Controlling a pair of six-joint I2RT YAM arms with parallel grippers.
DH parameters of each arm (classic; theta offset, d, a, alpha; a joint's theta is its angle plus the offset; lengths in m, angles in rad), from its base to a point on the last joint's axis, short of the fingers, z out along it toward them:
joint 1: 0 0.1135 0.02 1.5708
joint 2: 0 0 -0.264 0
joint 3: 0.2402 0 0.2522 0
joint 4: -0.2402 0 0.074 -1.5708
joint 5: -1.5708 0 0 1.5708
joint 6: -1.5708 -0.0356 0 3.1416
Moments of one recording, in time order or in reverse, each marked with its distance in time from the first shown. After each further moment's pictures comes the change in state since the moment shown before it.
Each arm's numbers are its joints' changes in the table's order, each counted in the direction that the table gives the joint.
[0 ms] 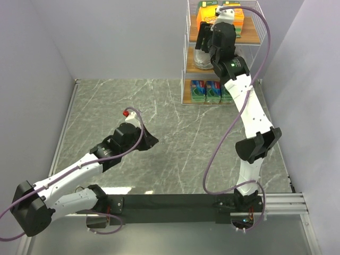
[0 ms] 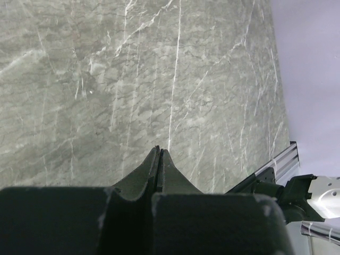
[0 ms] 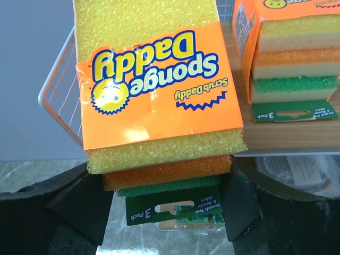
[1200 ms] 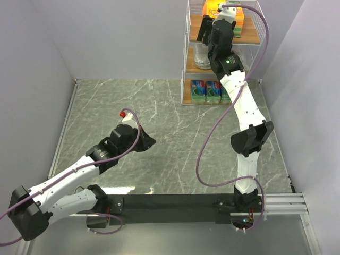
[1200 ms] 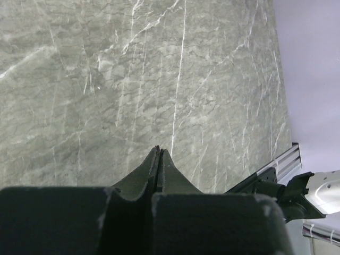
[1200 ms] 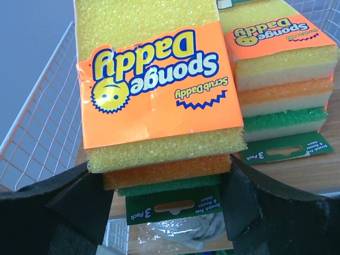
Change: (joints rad) left arm 0.000 0.056 0.000 -0.061 0.023 0.002; right arm -0.035 -0.126 0.093 0.146 -0.076 0.001
